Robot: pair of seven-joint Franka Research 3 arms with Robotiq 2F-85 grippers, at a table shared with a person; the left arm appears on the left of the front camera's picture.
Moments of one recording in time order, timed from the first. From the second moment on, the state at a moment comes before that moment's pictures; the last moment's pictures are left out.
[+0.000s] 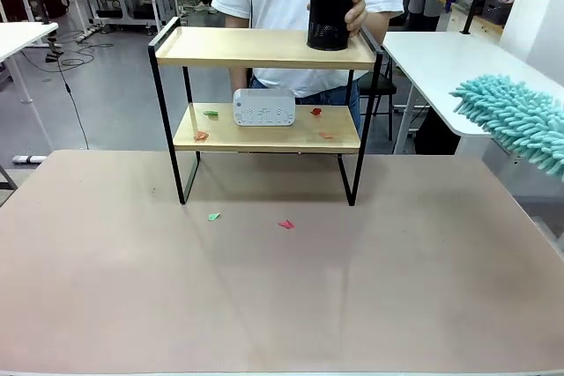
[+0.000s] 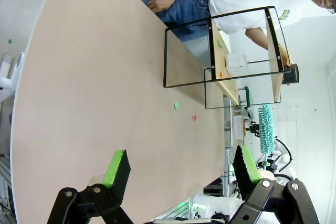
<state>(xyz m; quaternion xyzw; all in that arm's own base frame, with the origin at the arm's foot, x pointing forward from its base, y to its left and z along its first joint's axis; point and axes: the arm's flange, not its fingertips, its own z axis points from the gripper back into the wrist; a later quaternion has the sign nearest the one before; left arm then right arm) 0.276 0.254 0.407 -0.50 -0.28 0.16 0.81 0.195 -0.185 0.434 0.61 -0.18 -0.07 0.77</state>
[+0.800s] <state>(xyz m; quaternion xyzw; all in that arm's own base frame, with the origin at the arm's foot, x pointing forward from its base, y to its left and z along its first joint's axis) 0.276 0.254 0.407 -0.50 -0.28 0.16 0.81 0.194 -0.184 0.439 0.61 -0.18 -0.06 0.77</state>
